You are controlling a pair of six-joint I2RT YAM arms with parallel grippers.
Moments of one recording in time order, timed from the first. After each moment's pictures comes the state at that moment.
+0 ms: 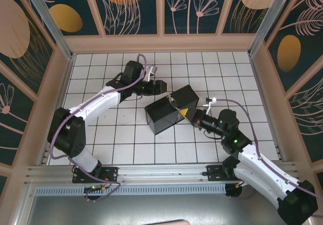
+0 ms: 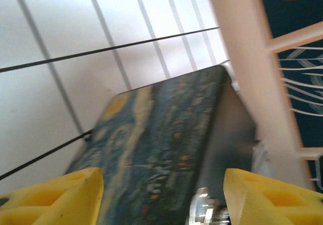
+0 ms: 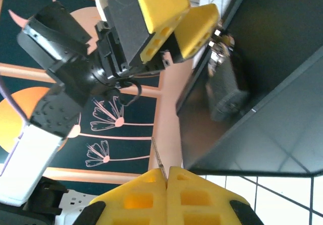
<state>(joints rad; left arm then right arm) -0.54 1.64 1.24 -0.30 0.55 -0.59 0.61 0.65 0.32 0.22 -0.46 1.29</state>
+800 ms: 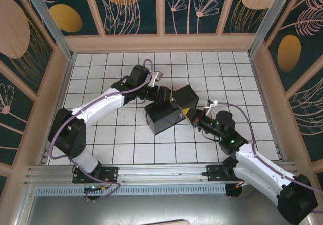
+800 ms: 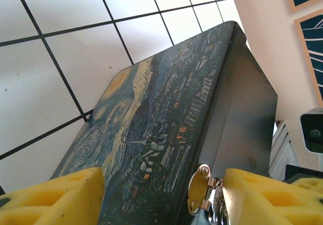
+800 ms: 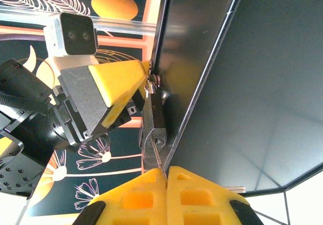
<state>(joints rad) -0.61 1.64 1.24 -0.35 0.51 -0.54 0.60 0.72 0.26 0.30 -0.33 1.36</state>
